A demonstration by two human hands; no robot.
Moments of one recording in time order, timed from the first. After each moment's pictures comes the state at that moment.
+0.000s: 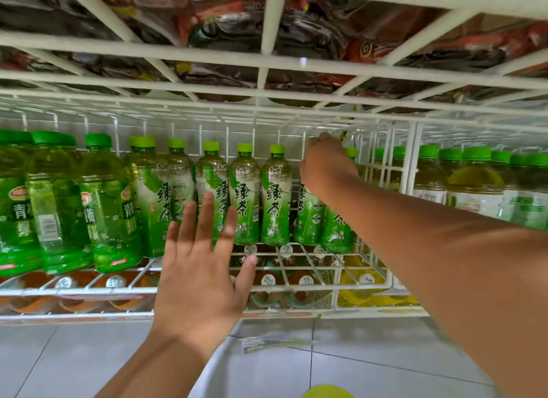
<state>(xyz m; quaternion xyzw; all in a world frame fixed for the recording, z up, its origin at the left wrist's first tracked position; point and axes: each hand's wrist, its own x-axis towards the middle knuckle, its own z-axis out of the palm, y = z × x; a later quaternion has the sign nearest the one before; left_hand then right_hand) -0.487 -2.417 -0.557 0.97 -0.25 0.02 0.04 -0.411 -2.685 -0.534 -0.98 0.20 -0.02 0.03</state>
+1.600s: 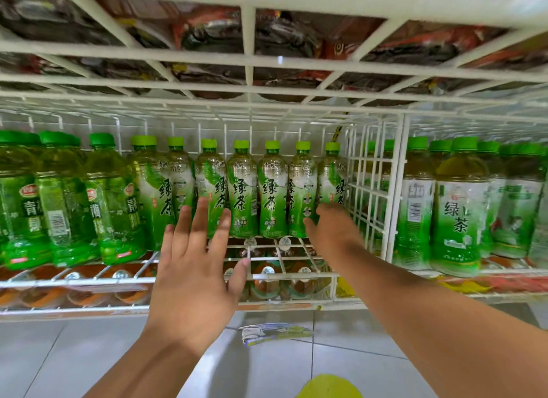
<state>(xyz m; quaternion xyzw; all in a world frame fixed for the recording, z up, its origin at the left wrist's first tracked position) -0.499 -2.402 -0.559 0.96 -0.27 0.02 0.04 -0.513 -2.656 -0.585 -0.94 0.29 0.09 0.15</state>
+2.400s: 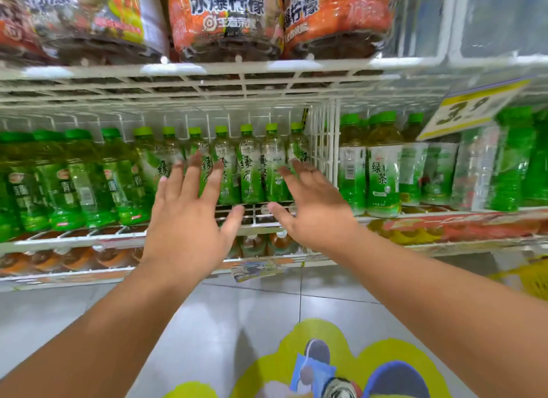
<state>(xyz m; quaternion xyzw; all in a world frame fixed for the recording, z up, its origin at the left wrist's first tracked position) -0.551 -2.421 -0.445 0.96 -0.28 0.04 0.02 -0.619 -2.629 -0.458 -0.98 0.13 0.07 0.12</state>
